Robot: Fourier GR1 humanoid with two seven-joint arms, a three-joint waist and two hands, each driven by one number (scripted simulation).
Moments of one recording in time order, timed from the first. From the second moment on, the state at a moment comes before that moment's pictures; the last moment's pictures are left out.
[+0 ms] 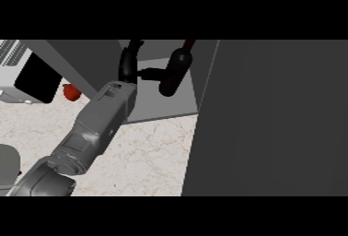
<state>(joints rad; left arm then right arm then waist) -1.13 0.07 -0.03 -0.16 0.23 0.44 -0.51 0.17 -0.62 0.75 -2.49 0.00 -0.61 0.05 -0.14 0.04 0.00</state>
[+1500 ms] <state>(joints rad) -1.19 0.00 0.06 -0.22 0.37 0.05 -0.57 0.26 -0.69 0.71 -2.51 0.00 -0.65 0.04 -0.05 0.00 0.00</state>
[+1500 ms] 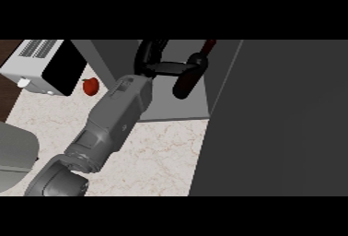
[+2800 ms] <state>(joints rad) -0.63 0.00 -0.28 -0.80 0.56 -0.04 -0.48 0.31 -0.75 0.69 -2.51 0.01 -0.70 0.02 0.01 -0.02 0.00</state>
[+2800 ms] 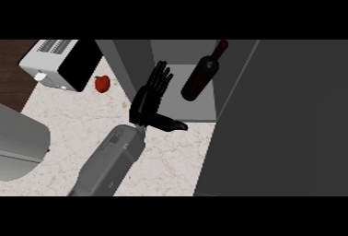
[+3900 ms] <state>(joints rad) -0.08 0.25 -0.27 -1.40 0.62 -0.13 -0.42 0.30 -0.91 0.79 -2.51 0.00 -0.48 -0.05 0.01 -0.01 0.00</state>
